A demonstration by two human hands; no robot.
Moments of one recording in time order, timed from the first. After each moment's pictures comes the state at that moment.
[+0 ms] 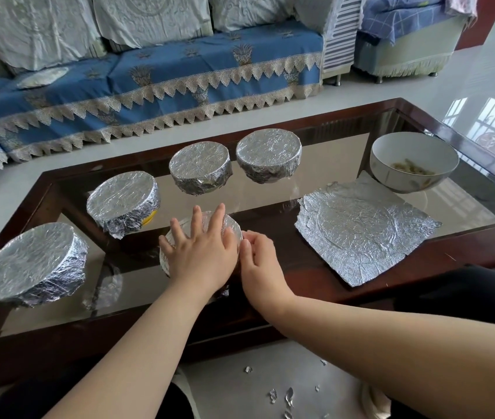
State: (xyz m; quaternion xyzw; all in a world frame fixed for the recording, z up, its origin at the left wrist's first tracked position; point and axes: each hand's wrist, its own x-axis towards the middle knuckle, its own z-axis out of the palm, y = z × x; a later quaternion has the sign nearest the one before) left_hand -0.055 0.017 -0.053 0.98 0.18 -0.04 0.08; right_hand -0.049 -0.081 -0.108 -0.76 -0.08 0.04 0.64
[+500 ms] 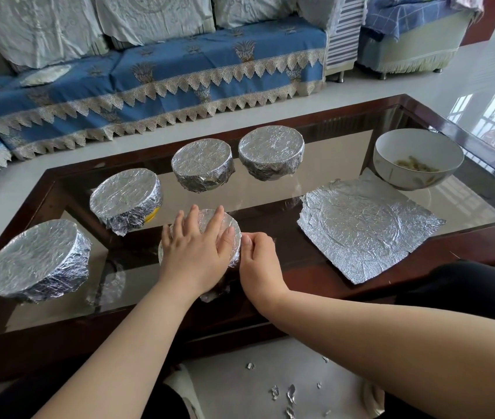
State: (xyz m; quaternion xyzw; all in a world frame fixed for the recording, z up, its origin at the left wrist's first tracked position) left_hand -0.063 0.039 -0.057 0.99 0.11 -0.03 0.03; right_hand -0.050 -0.076 -0.096 -0.79 -0.05 0.02 0.61
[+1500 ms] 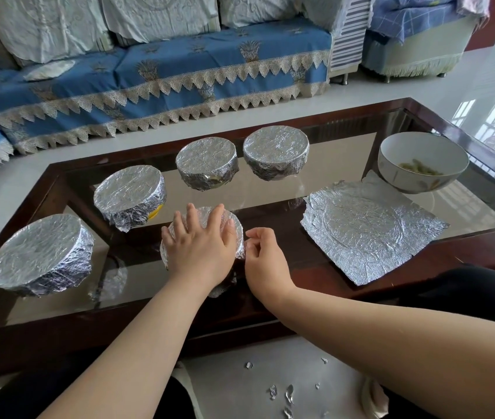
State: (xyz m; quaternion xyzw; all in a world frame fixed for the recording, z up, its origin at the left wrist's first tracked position) left_hand -0.059 0.029 -0.059 0.98 0.17 0.00 0.05; right_hand -0.046 -0.081 -0.100 -0.80 -0.04 0.07 0.59
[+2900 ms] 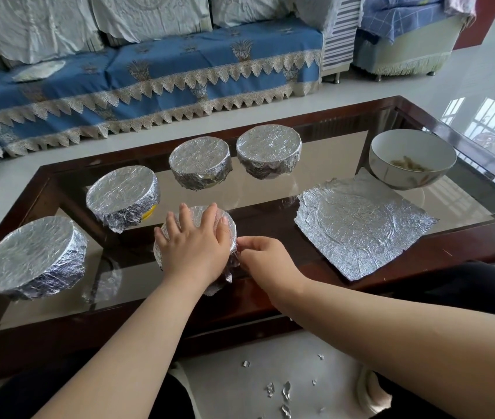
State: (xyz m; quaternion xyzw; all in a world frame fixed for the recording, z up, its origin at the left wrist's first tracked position) left_hand -0.058 0.029 -0.058 0.98 0.19 -0.01 0.06; right_hand -0.056 -0.100 -0.072 -0.72 -0.05 0.22 0.66
